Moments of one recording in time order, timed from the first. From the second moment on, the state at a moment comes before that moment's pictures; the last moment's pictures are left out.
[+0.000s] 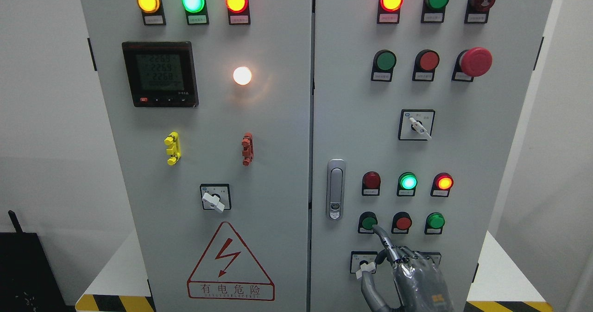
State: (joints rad) left arm 0.05 -0.10 -0.16 -0.07 0.12 -0.03 -0.02; right arm -0.15 0.13 0.00 -1.80 1.16 -0.24 -0.01
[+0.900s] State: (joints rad) left arm 0.05 -0.10 -0.16 -0.07 0.12 -0.03 -0.02; right arm -0.21 0.13 0.00 -1.71 1.16 -0.25 0.00
